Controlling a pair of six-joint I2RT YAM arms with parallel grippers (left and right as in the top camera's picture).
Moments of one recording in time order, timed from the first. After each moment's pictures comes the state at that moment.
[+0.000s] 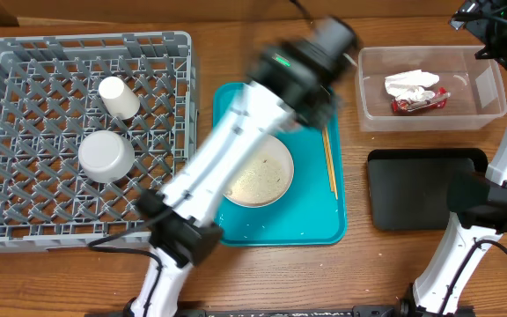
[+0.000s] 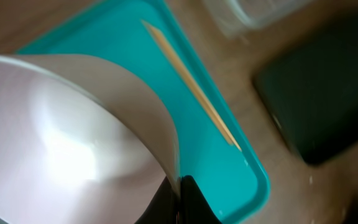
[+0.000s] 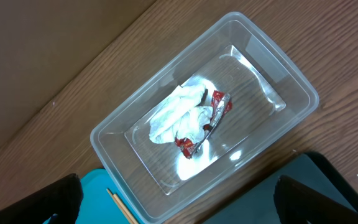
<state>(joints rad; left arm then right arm) -0.65 2.19 2.54 -1.52 0.06 -0.20 -0.20 2.20 2.80 -1.64 0.05 0.51</state>
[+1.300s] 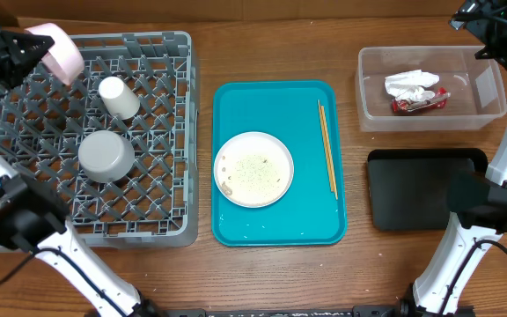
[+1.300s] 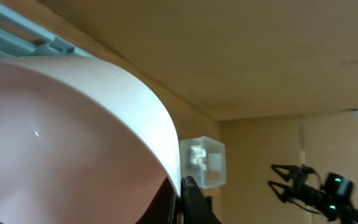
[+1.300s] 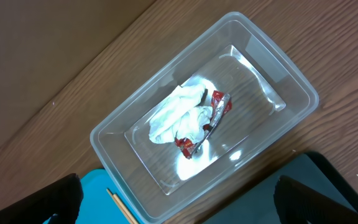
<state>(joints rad) 0.63 2.37 2.62 -1.44 1.24 -0.09 -0.20 2.20 2.80 -1.64 0.05 0.51</state>
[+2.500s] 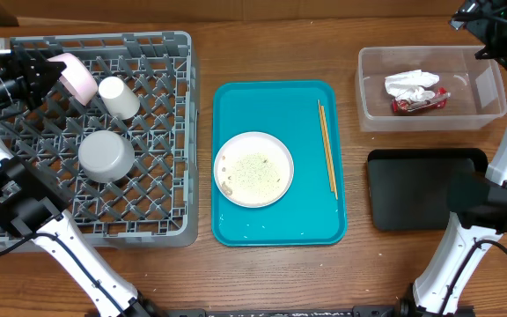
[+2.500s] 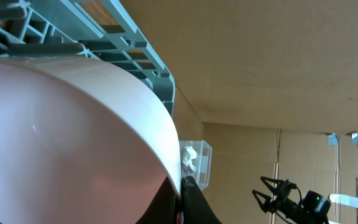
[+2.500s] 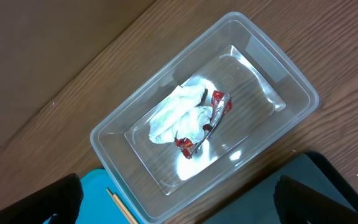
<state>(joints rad) 0.66 2.62 2.62 -1.41 1.29 -0.10 -0.20 2.20 2.80 -1.64 0.05 0.51</state>
